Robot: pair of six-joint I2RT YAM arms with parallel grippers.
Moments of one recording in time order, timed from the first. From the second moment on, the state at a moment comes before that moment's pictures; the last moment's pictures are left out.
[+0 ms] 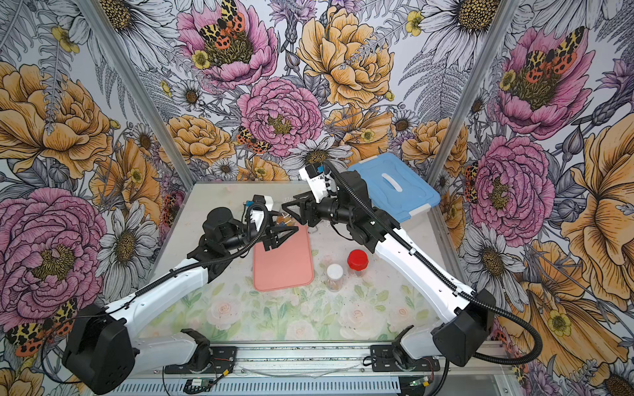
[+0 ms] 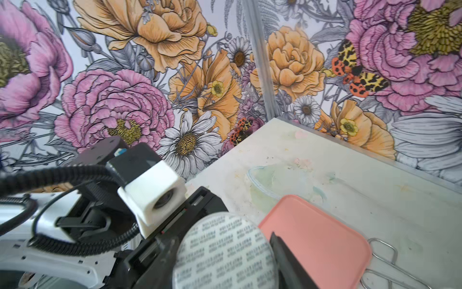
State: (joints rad) left arm -0.48 1.24 0.83 0.36 0.77 -0.16; right arm 0.61 1.39 1.43 -0.30 -0.60 0.22
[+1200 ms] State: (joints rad) left arm -0.49 1.27 0.86 0.31 0.90 -0.11; right arm 0.45 1.38 1.41 -0.33 -0.96 0.22
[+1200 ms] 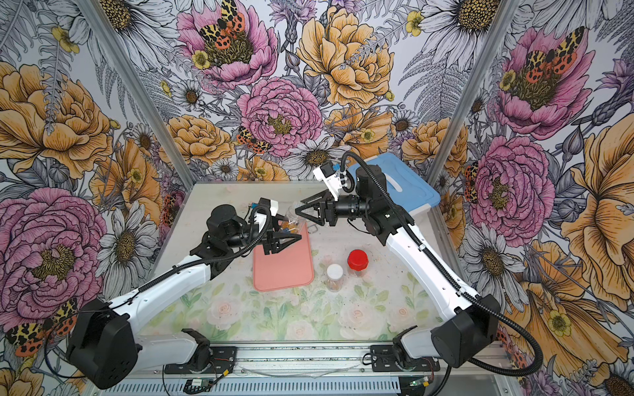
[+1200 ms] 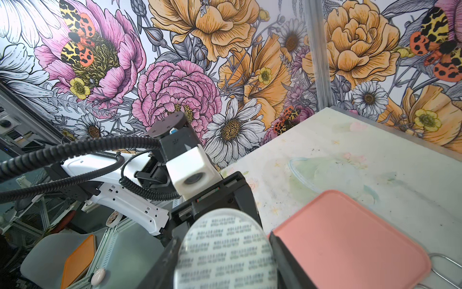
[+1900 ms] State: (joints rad) left arm -0.45 1.23 0.59 0.33 0.39 -0.12; right arm 0.44 1.40 1.05 -0.30 -0.24 0.12
